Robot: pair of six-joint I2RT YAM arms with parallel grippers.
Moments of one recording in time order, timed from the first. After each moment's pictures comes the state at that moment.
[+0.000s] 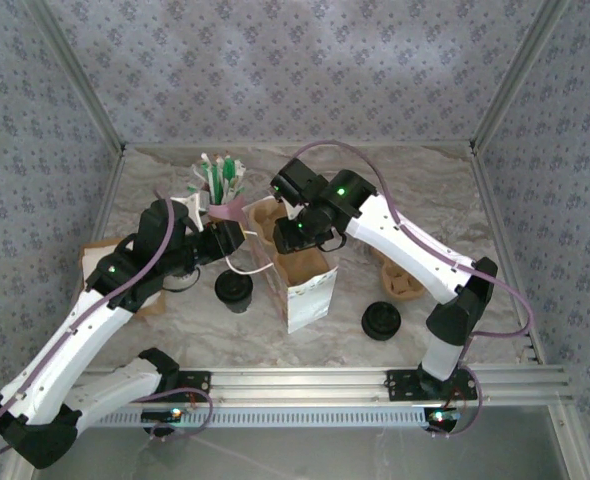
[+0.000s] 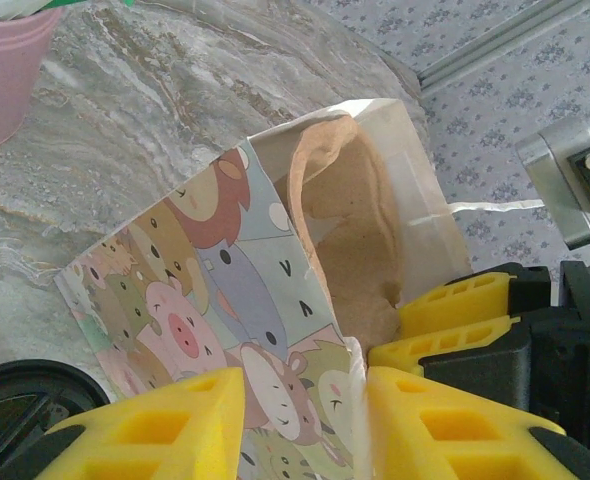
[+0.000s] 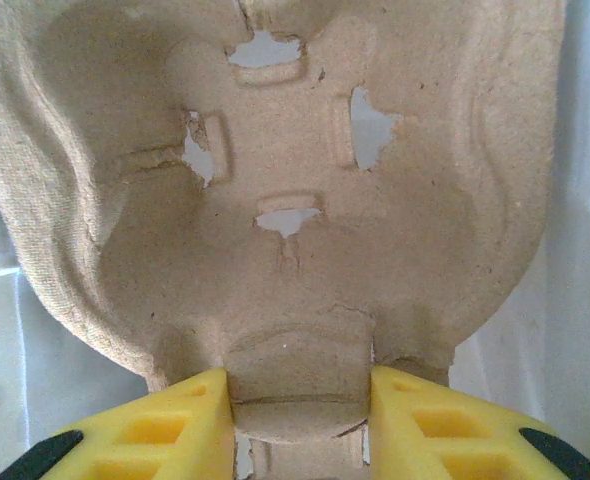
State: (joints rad) left arm -0.61 0.91 1.09 -0.72 0.14 -0.85; right arm 0.90 1.75 1.92 -1.31 -0.06 0.48
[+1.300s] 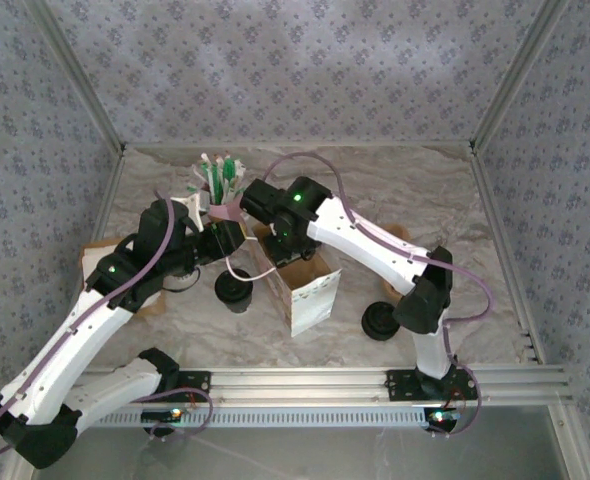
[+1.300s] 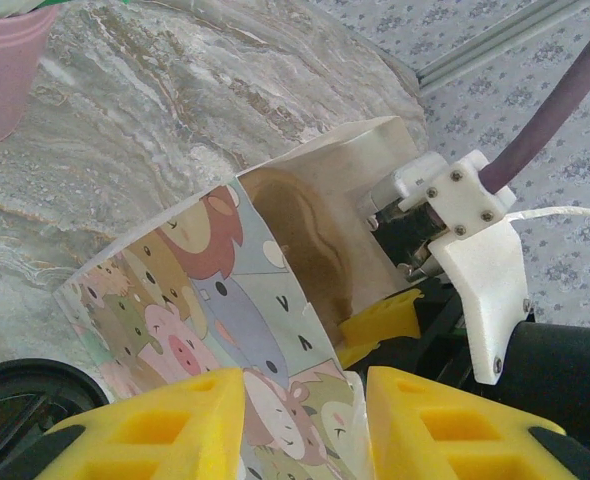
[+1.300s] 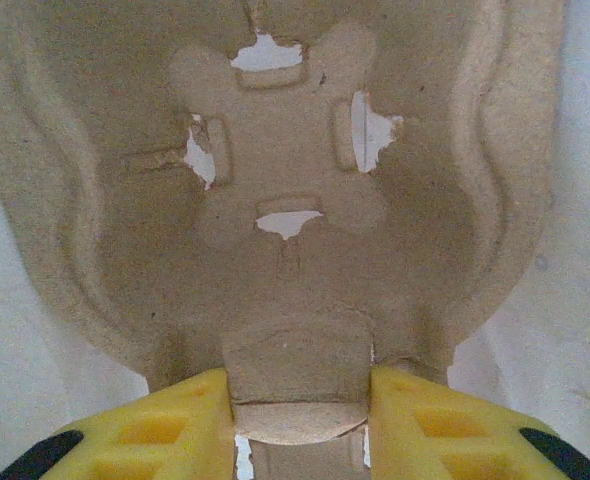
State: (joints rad) left arm -0.61 0.91 1.09 -0.72 0.14 -0.85; right arm 0.99 1.95 2.08 -1.51 0.12 0.48
